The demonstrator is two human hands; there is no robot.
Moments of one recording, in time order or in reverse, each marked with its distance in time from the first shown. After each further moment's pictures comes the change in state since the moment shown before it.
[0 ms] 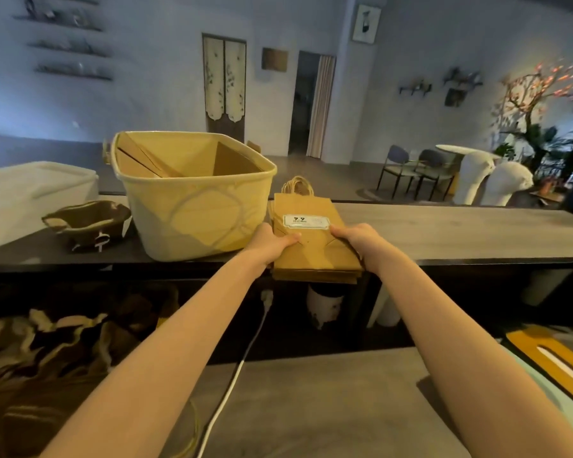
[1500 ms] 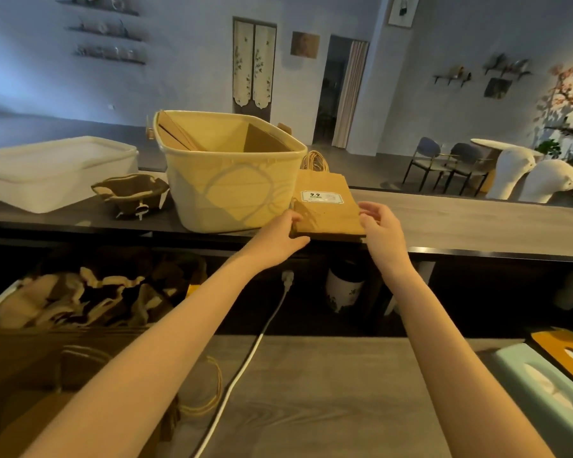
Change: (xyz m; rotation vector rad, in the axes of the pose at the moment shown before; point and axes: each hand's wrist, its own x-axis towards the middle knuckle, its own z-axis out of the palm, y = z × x) left_hand -0.038 -0.019 -0.027 0.448 -0.052 0.330; right_hand -0.038 0.020 0.021 -0.088 0.237 -0.459
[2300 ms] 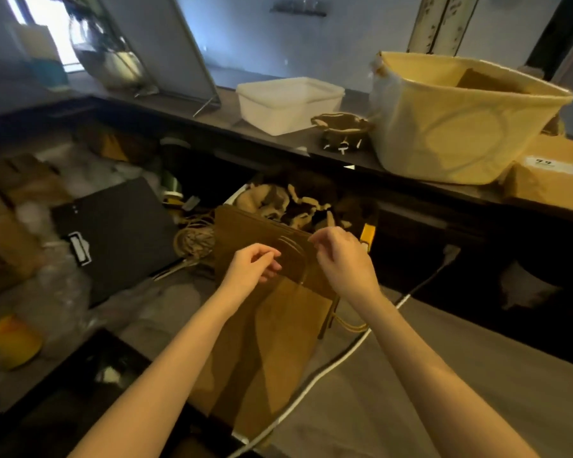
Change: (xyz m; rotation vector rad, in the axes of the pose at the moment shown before) left_hand -0.270 -0.176 -0.059 -0.422 0.566 -0.529; right_hand -0.193 -0.029 0.220 -0.303 -0.589 -0.605
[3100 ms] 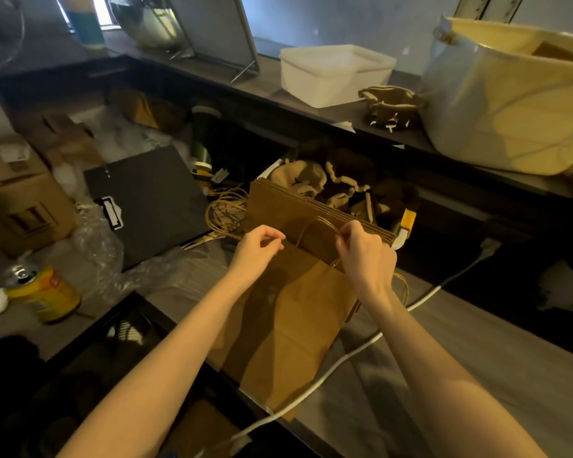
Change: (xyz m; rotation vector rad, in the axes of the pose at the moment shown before) left_hand 0.001 -0.044 -0.043 0.105 0.105 -0.031; right_hand -0.001 -0.016 0.052 -0.262 0.020 0.158
